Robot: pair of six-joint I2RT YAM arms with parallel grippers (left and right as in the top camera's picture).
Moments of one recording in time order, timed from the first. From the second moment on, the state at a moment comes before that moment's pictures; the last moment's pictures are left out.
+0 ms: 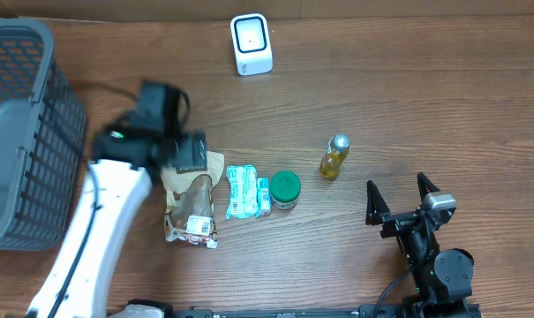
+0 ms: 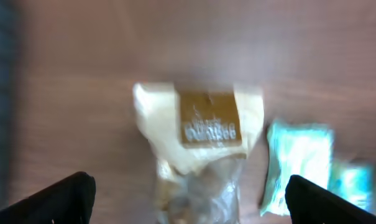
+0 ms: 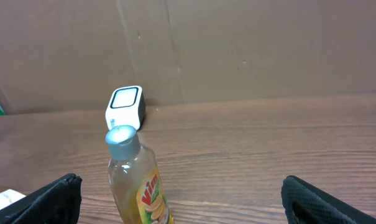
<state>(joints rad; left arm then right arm) -0.19 1.41 1.36 -1.08 -0.18 -0.22 0.15 0.01 0.02 -0.03 -0.04 0.15</state>
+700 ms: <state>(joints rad) 0.27 1.38 1.71 -1.06 -0.26 0.08 0.15 0.01 0.02 -0.03 -0.04 0.15</state>
